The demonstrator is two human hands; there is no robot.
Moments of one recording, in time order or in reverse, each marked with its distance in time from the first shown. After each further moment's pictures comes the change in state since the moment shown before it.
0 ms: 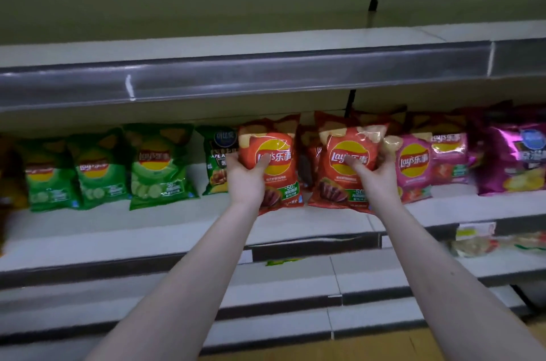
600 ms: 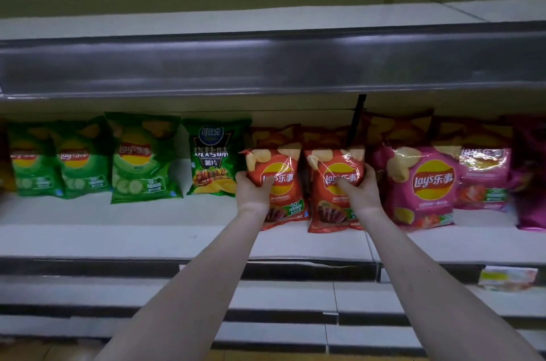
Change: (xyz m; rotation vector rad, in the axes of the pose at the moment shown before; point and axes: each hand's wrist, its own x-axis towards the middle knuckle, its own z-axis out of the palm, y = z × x) left_hand 0.055 -0.064 0.077 0.187 0.074 -0.138; right_hand 0.090 0.082 0.022 -0.065 -0.193 0.142
